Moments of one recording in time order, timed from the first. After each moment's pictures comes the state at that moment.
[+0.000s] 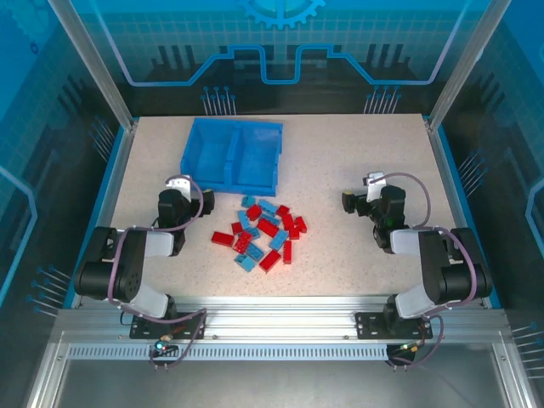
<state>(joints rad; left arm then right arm) -0.02 1.52 0.40 0.70 -0.03 -0.09 0.06 1.51 0.43 0.64 -0.08 -0.07</state>
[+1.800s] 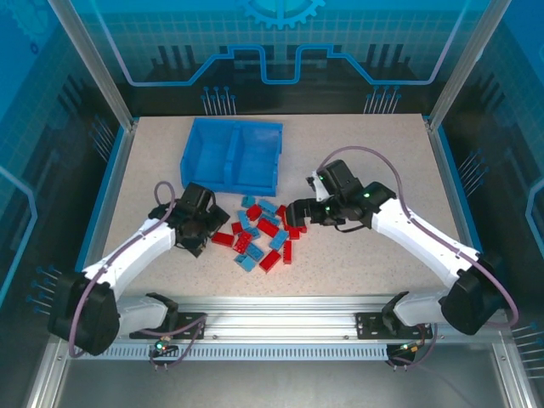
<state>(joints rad) -0.34 1.23 0.76 -0.73 0.05 -1.29 0.64 1.35 1.15 -0.79 -0.24 0.51</state>
